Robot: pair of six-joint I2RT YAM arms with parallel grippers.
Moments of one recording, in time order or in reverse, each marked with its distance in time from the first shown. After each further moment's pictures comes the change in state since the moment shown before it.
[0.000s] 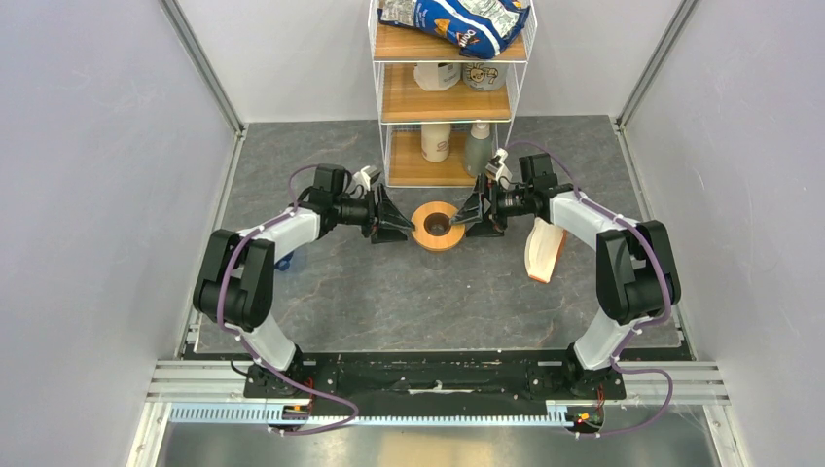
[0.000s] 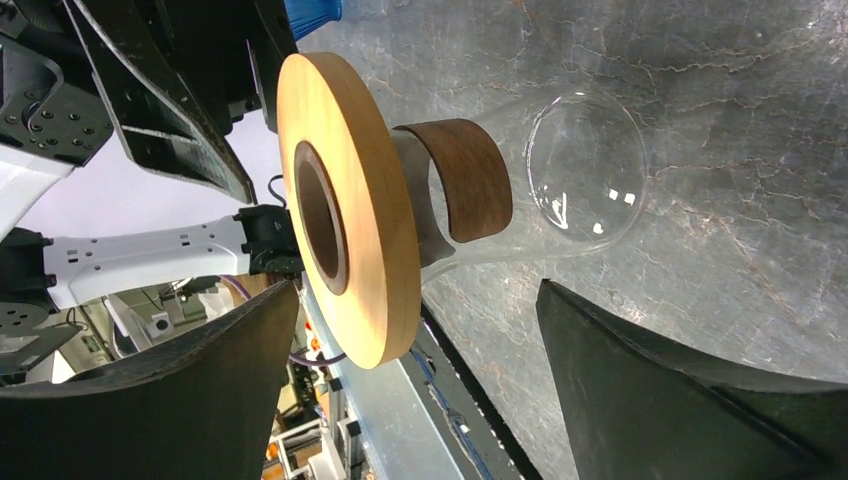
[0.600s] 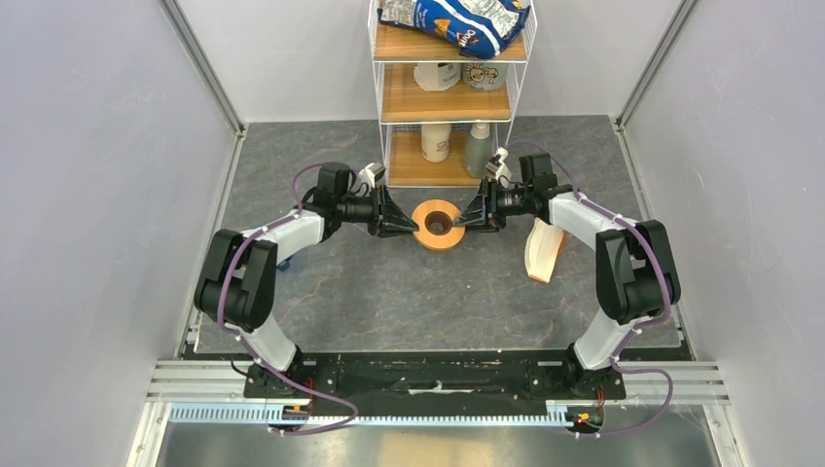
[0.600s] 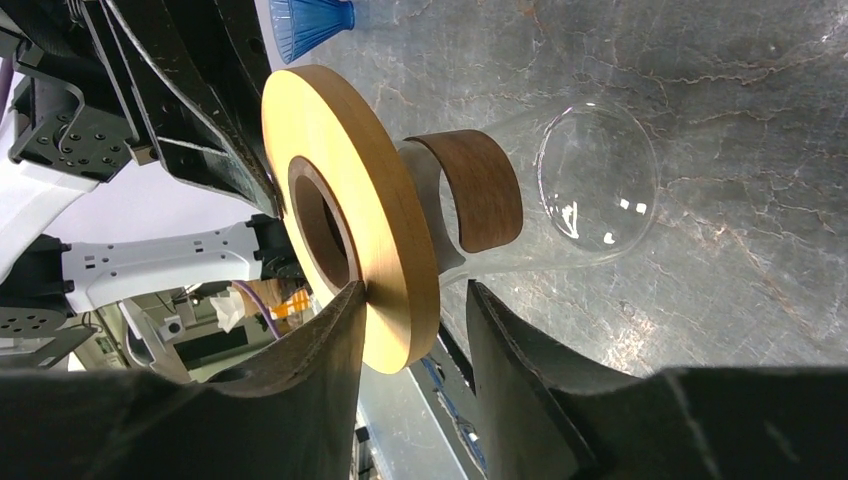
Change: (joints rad) left arm -0.029 0.000 -0.017 0.148 0.003 -0.113; right arm -0.002 0.001 -0.006 0.044 -0.011 0.040
